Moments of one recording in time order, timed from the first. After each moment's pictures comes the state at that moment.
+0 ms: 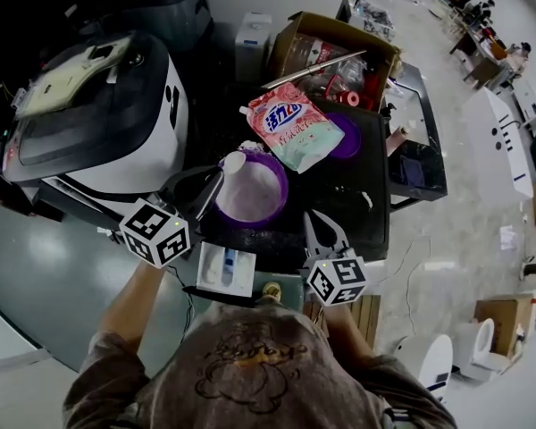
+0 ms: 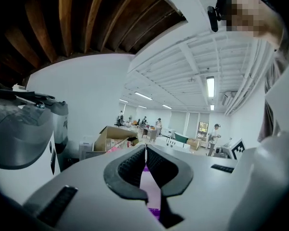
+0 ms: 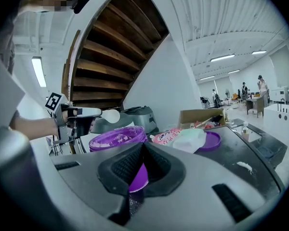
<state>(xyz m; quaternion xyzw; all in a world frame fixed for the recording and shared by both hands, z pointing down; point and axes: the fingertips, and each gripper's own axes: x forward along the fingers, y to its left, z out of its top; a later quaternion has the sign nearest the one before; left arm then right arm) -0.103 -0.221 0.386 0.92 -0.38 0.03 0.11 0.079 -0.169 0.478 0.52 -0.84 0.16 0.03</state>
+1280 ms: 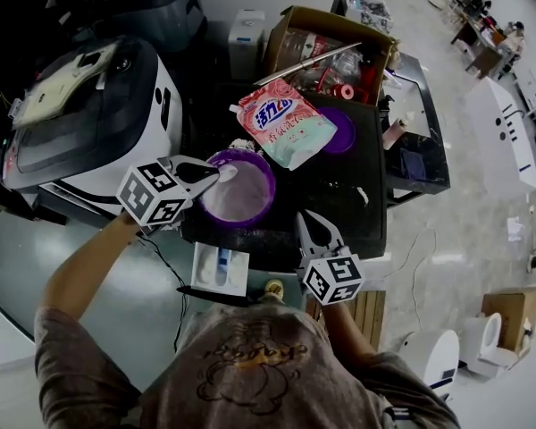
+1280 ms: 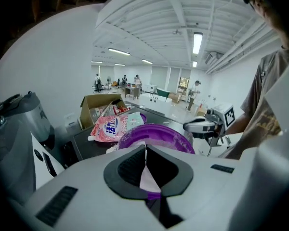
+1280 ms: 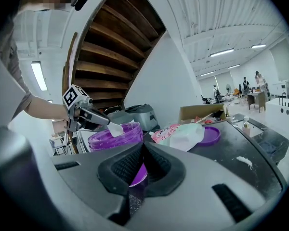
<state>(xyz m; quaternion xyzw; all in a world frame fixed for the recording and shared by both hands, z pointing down) -0.073 -0.236 0.444 0.91 -0.23 0.32 0.13 0.097 -0.168 0.492 0.50 -0.85 0.18 0.03</state>
